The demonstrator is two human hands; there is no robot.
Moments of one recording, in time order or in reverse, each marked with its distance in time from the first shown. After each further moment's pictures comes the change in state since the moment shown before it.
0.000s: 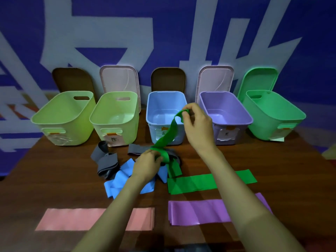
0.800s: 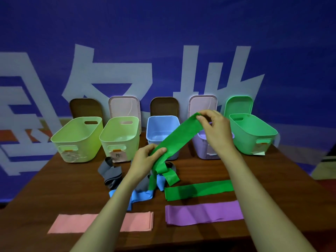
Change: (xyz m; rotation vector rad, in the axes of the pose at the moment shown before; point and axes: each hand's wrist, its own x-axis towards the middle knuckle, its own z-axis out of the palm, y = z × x) left_hand -0.058 0.059 -0.084 -0.682 0.147 0.233; right_hand -0.005 -0.052 -0.105 -0.079 0.099 -0.101
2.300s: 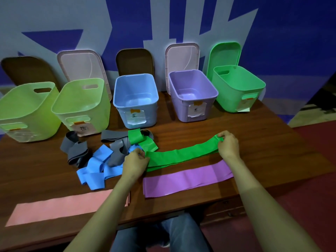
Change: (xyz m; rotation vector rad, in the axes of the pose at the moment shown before) left_hand -0.023 -0.097 0.088 0.427 -0.037 -0.541; right_hand -0.120 0.221 -0.009 -0.484 -0.200 0.772
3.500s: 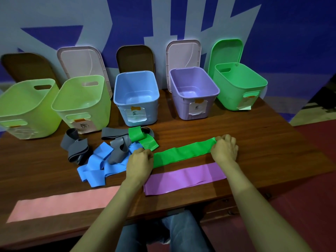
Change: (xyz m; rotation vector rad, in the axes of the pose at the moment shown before) left_hand -0.005 -0.006 0.017 0.362 0.099 0.372; right_hand -0.023 -0.007 0.012 -0.363 -0.046 -0.051
